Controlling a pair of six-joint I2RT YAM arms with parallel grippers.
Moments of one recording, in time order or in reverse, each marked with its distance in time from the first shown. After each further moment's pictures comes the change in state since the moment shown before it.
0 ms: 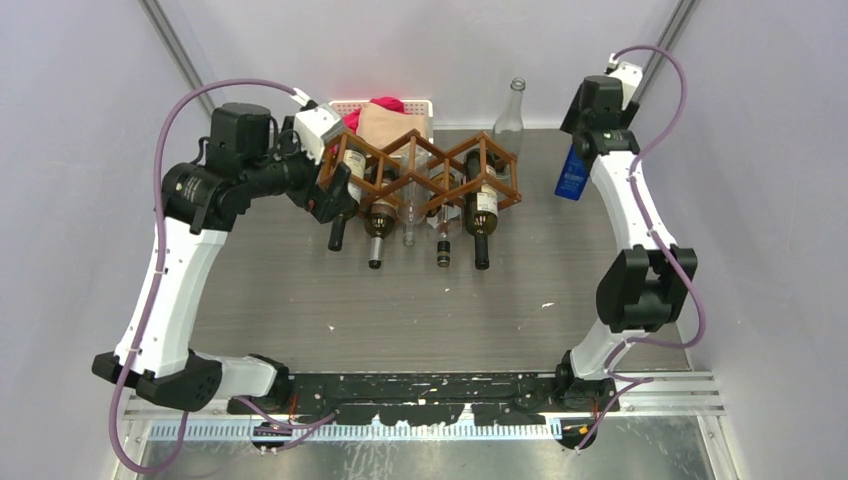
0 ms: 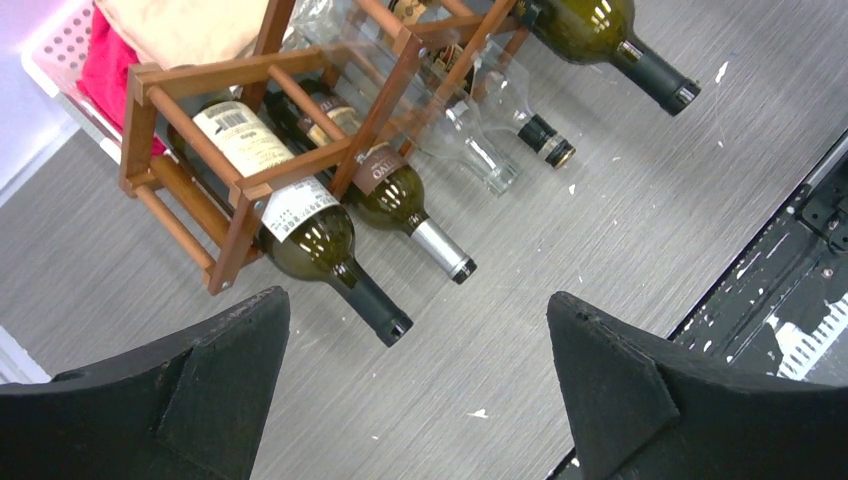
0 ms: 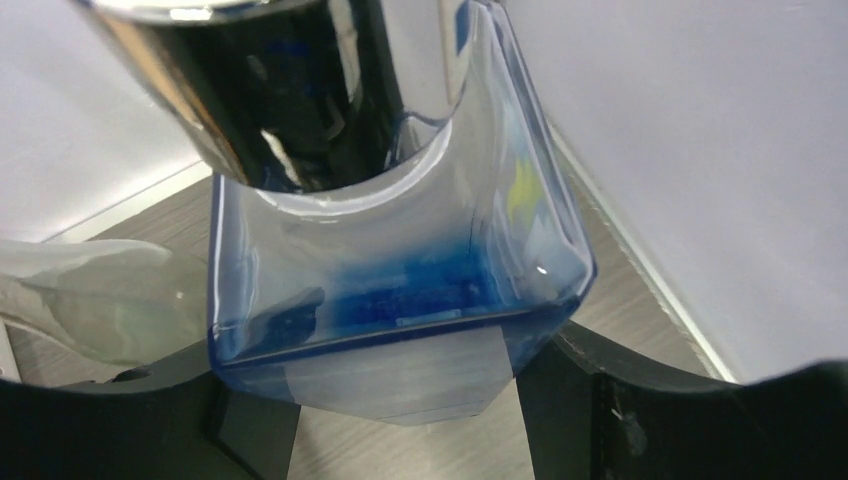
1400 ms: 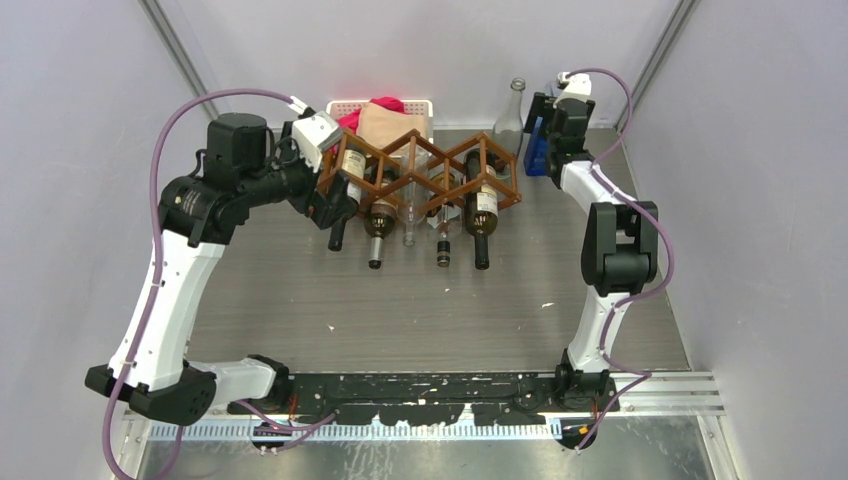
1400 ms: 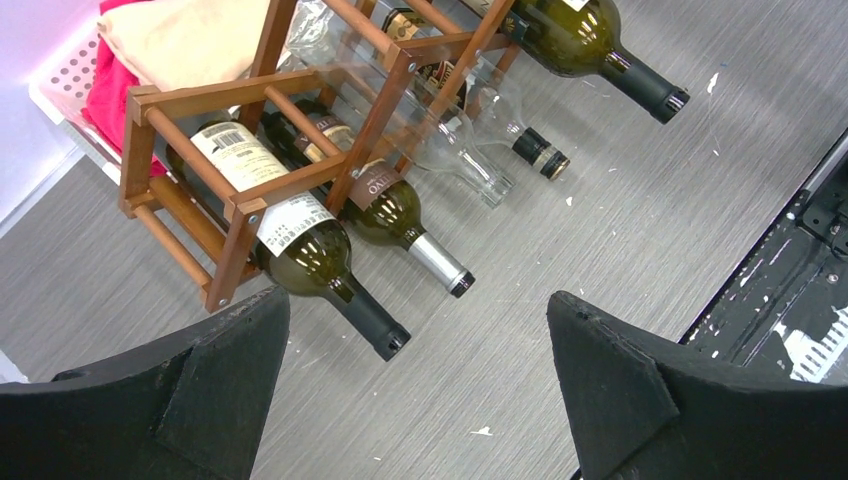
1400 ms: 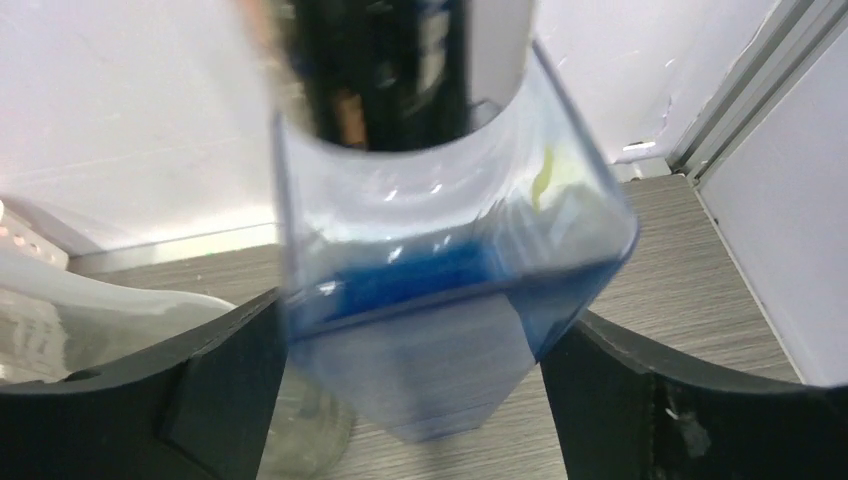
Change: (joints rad) left arm 0.000 -0.069 -0.105 0.100 0.034 0.007; right arm 0.025 0.307 -0.166 0.739 -0.288 -0.177
